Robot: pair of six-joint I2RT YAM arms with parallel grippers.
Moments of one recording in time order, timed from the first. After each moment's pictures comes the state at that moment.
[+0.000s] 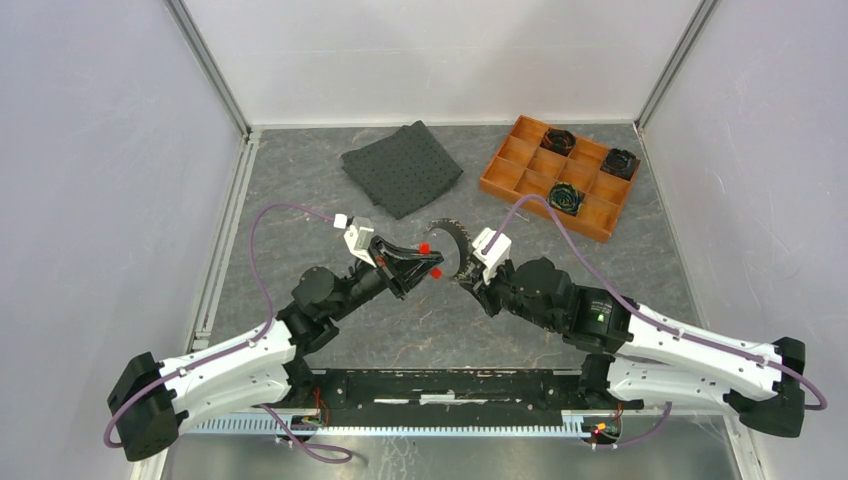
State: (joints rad) left arm -0.92 0.84 0.41 0.68 0.09 -0.52; right arm 1.18 0.87 0.81 -0.30 0.27 0.10
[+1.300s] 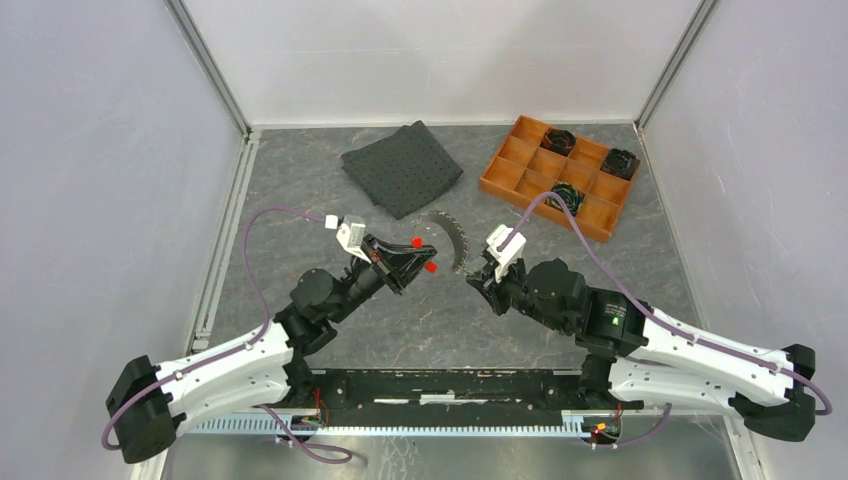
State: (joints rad) left arm -0.93 0.81 0.41 0.65 -0.04 -0.56; right arm 1.18 0.82 0.82 -0.34 0.31 0.13
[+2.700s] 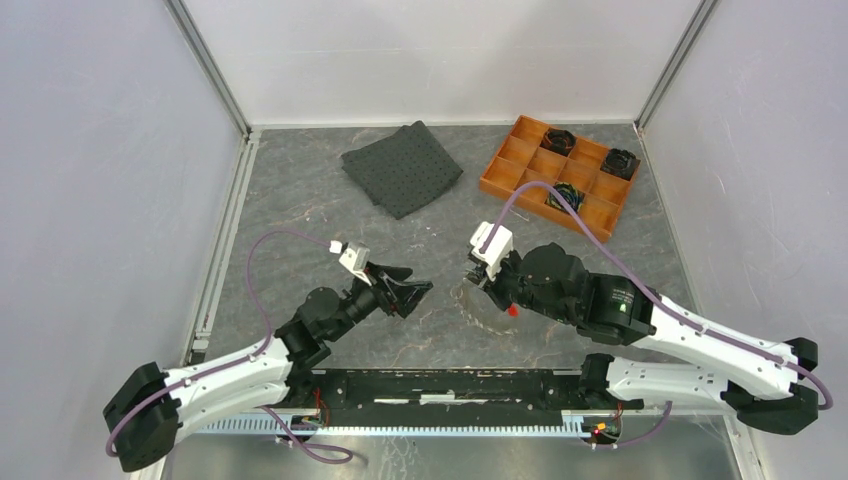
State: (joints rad) left arm -0.91 0.77 0.18 0.62 -0.08 -0.56; right arm 1.18 0.90 1.02 -0.54 0.25 -0.03
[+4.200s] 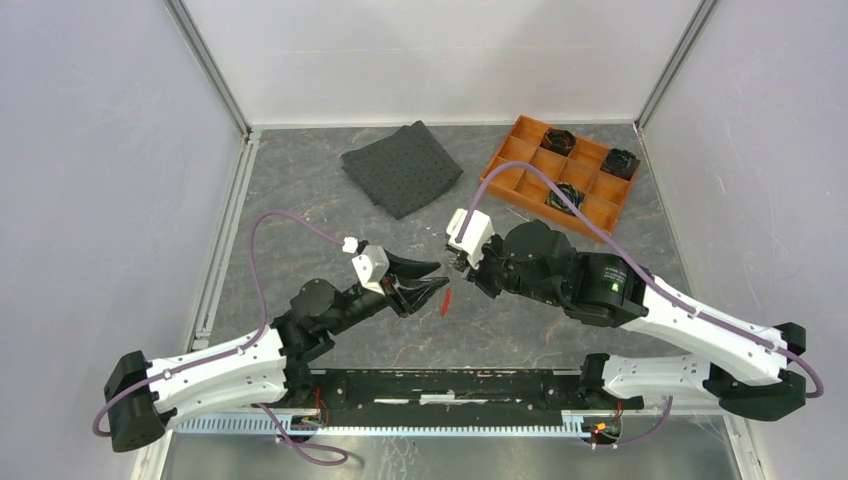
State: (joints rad) left arm -1.07 0.76 0.42 0.57 0.03 -0.17; right arm 1.18 1.06 1.27 -0.67 0.19 -0.13
